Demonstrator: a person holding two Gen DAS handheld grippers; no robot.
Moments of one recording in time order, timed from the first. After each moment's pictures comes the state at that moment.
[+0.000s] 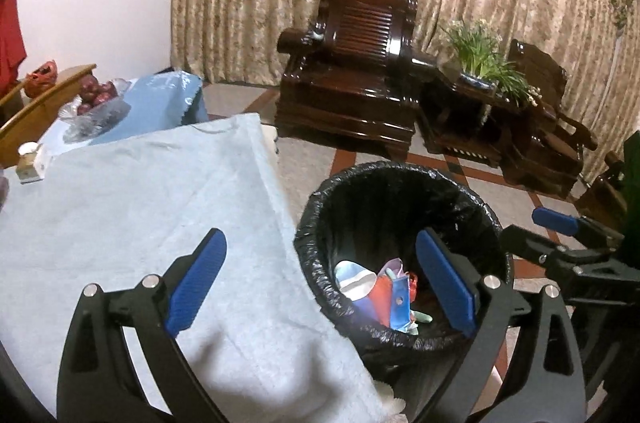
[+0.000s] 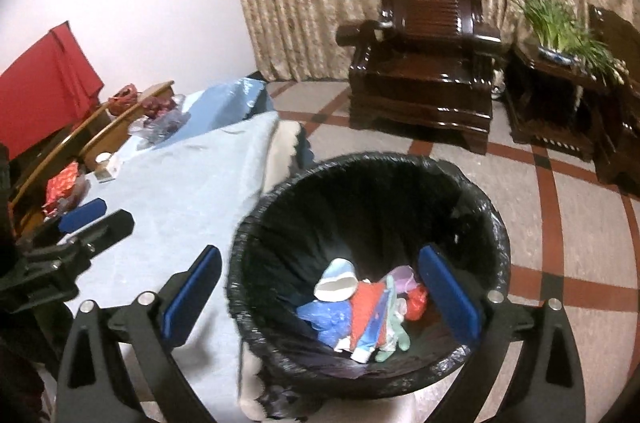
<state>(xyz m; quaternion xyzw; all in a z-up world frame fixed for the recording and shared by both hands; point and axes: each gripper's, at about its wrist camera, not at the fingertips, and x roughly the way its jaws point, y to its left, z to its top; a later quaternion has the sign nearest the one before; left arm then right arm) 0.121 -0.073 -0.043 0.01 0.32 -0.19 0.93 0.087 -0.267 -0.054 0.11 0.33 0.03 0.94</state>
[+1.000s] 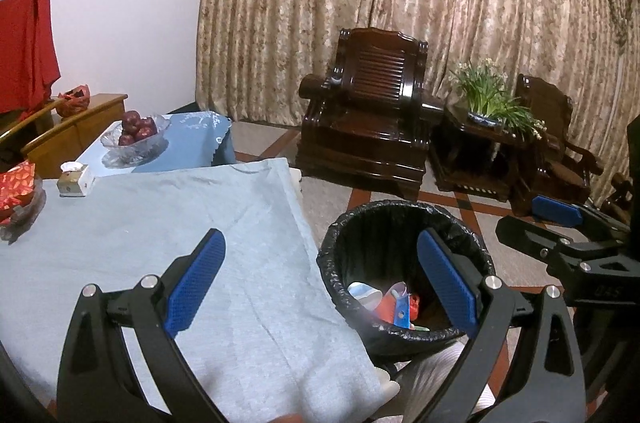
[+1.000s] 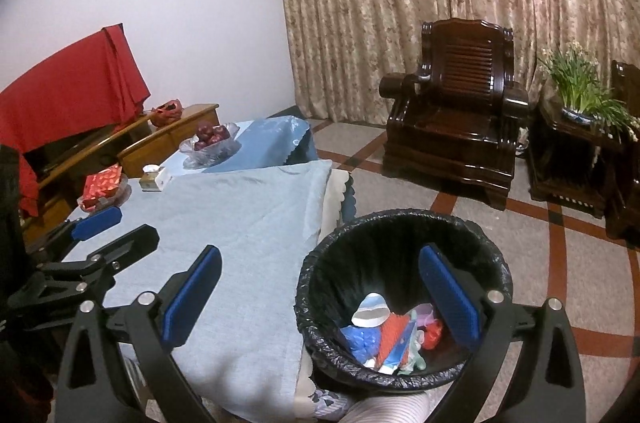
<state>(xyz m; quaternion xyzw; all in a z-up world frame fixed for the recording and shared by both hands) 0.047 -0.038 0.019 -0.01 0.25 -0.16 0.96 0.034 -0.218 0.011 0.06 0.26 0.08 0.96</state>
